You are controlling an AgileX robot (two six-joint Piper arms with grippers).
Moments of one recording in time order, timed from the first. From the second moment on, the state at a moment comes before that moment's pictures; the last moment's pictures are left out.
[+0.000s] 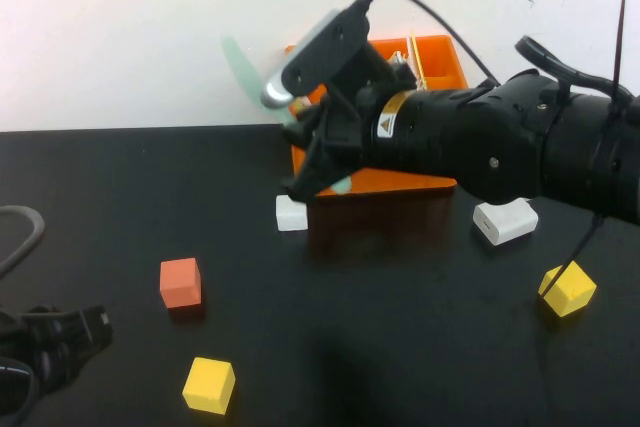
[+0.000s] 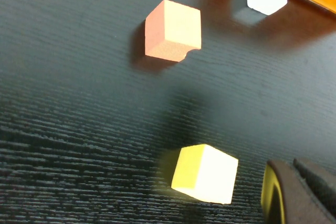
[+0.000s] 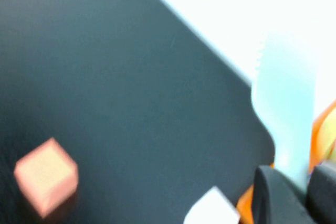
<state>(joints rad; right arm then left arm) 0.72 1.82 -1.41 0.10 0.17 -0.36 -0.07 0.86 -0.54 -0.56 0.56 -0.06</state>
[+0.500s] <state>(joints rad) 0.70 1.82 -1.41 0.15 -0.16 -0.37 -0.07 0.86 -0.54 -0.56 0.56 -0.06</state>
